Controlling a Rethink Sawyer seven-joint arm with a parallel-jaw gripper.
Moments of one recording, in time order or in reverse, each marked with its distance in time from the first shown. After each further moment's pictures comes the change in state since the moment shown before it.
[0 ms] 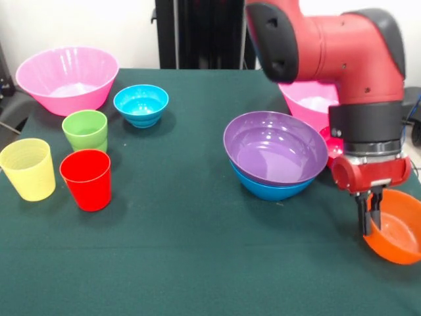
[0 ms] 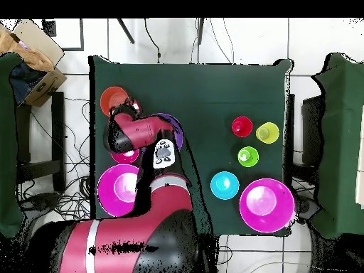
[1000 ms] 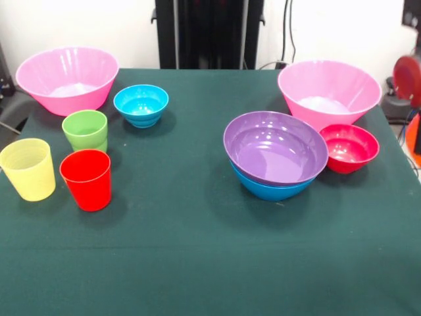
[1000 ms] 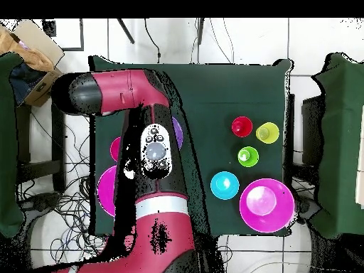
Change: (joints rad) arm 0.008 -0.225 0.029 -0.180 0.182 0.744 0.000
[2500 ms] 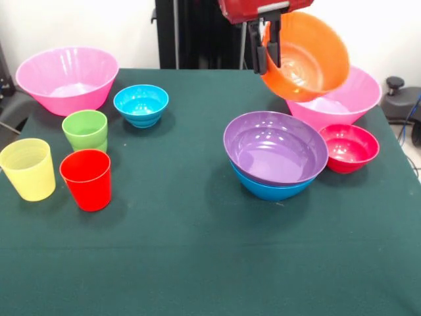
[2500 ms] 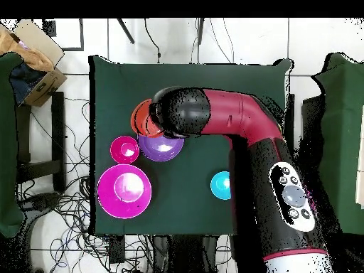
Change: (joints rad) arm -0.503 -0.296 0.323 0.427 -0.100 0.078 -0.216
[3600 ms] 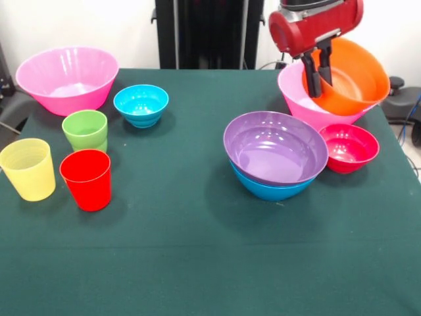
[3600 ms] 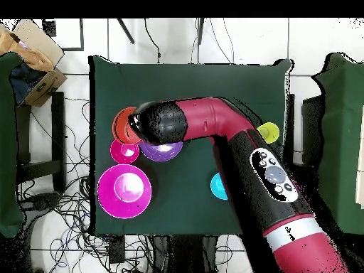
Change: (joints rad) arm -0.114 0.073 0.273 0.108 -0.149 -0.128 0.000
